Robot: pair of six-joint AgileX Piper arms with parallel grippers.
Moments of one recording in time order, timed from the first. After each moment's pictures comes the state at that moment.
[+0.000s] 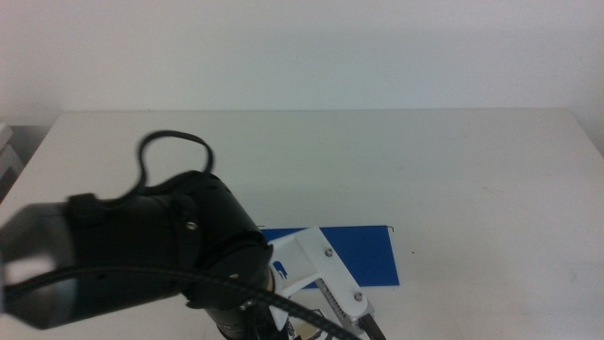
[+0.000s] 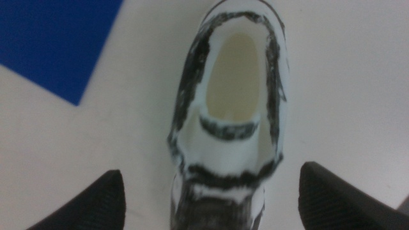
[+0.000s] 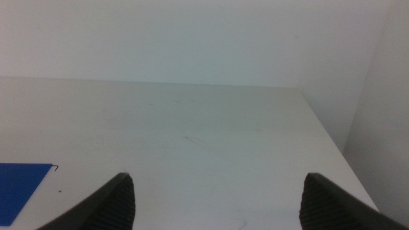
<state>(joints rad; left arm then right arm) -0.90 1.54 -0.95 0.10 0.84 0.10 -0.03 -0.01 0.03 0.04 0.17 -0.06</state>
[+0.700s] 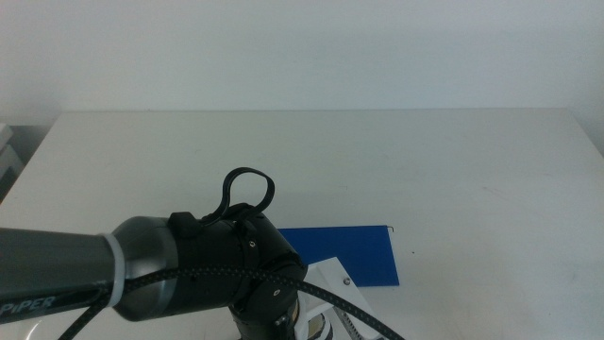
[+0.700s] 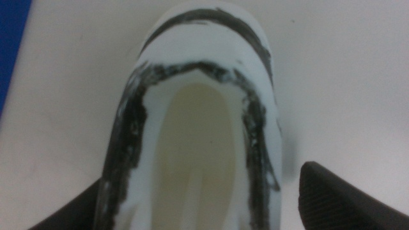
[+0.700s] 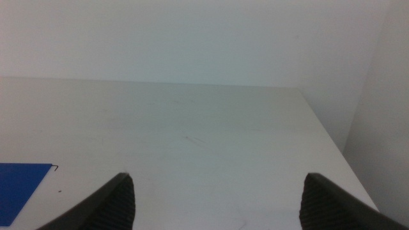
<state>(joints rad) -0.90 1.72 -0.95 0.03 0.73 0.17 -0.03 -0.01 0.03 0.04 0.17 -0.06</state>
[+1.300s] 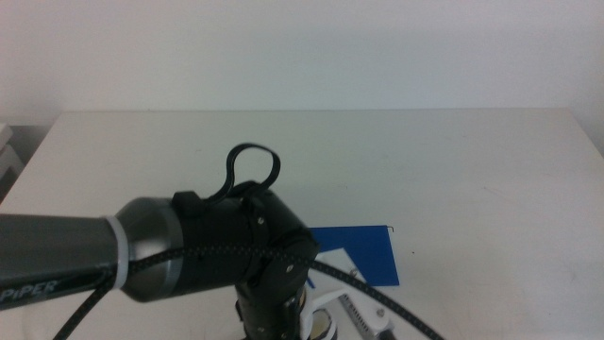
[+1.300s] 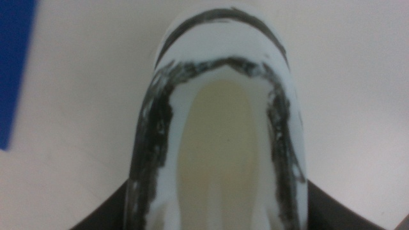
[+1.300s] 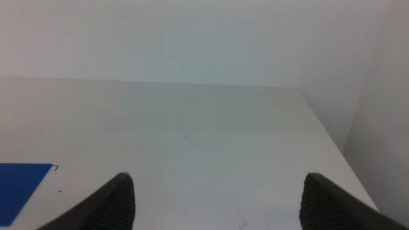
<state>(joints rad) -0.90 1.72 -1.03 0.01 0.86 0.20 -0.03 -0.01 0.03 0.04 0.17 -0.06</state>
